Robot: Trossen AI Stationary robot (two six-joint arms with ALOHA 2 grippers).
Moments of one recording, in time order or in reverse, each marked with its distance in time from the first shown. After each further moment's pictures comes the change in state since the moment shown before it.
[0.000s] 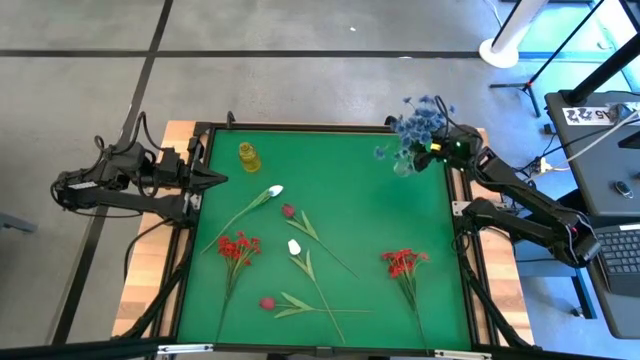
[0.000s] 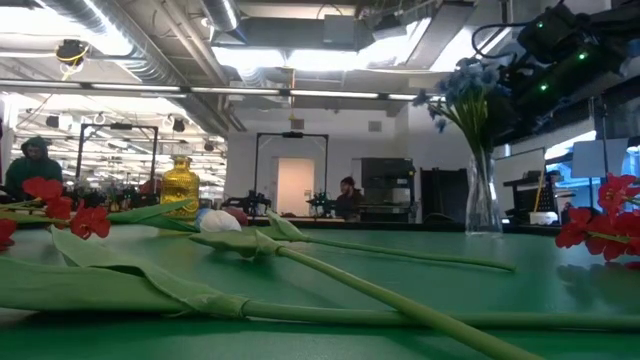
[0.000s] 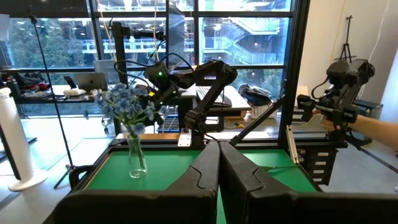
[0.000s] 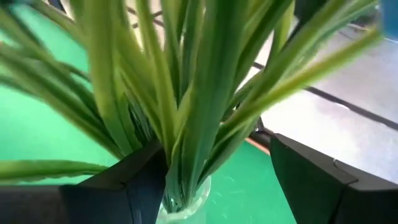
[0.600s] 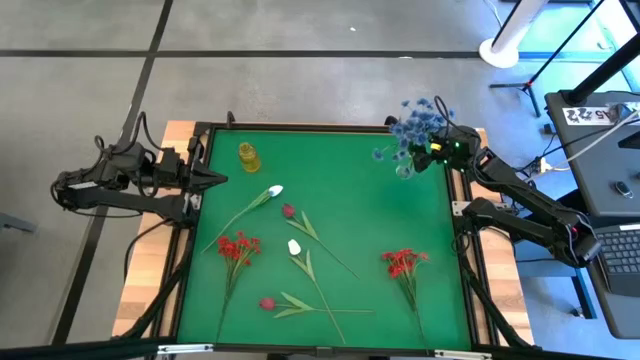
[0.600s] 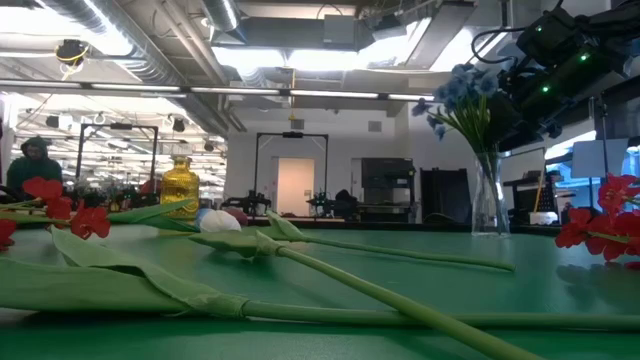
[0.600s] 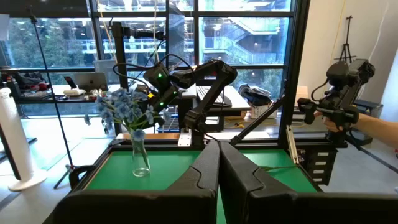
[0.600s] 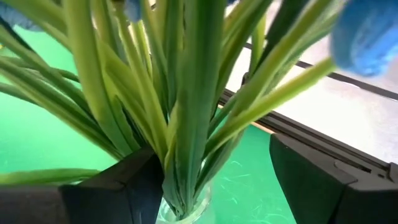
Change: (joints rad) left arm 0.000 0.000 0.000 0.000 0.000 0.000; right arm 0.000 0.000 0.000 -0.042 -0.013 0.087
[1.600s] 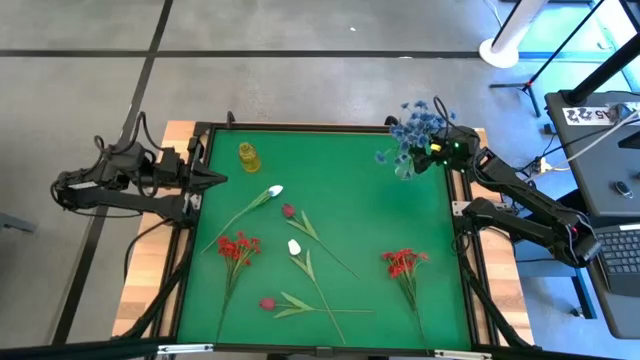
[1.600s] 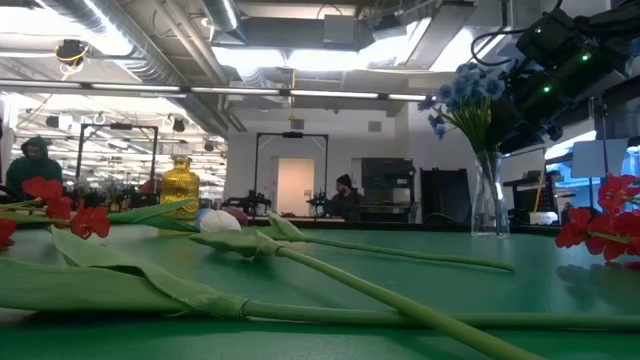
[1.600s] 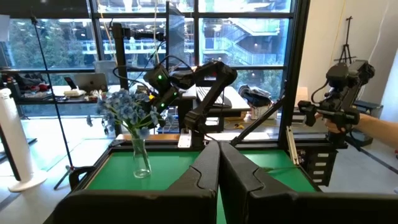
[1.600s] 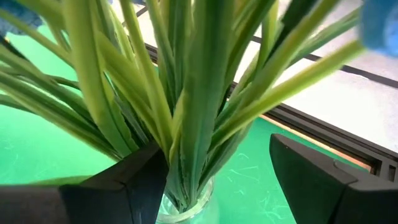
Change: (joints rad) left arm 0.000 0.000 0.000 0.014 -0.004 0.000; right arm 0.000 0.000 0.001 -0.027 -0.021 0.022
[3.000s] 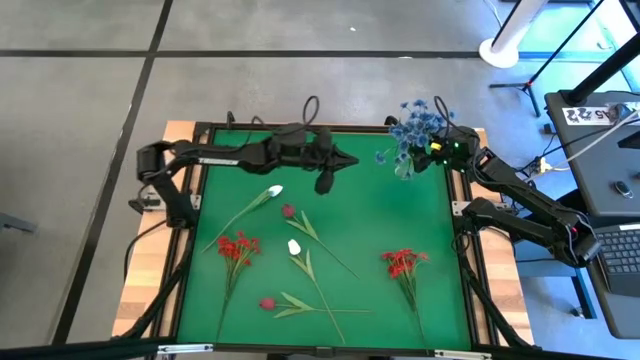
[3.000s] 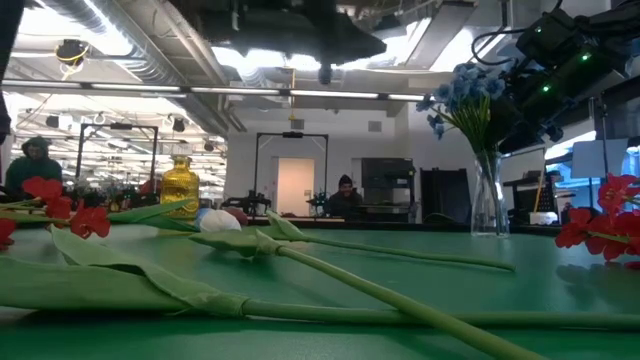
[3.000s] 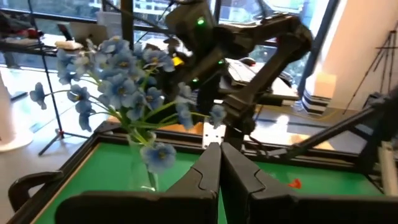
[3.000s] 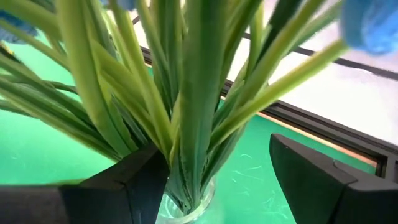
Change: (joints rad) left arm 0.276 1.323 0.410 0.780 0.240 -0.080; right arm 0.000 0.000 0.000 0.007 0.000 0.048
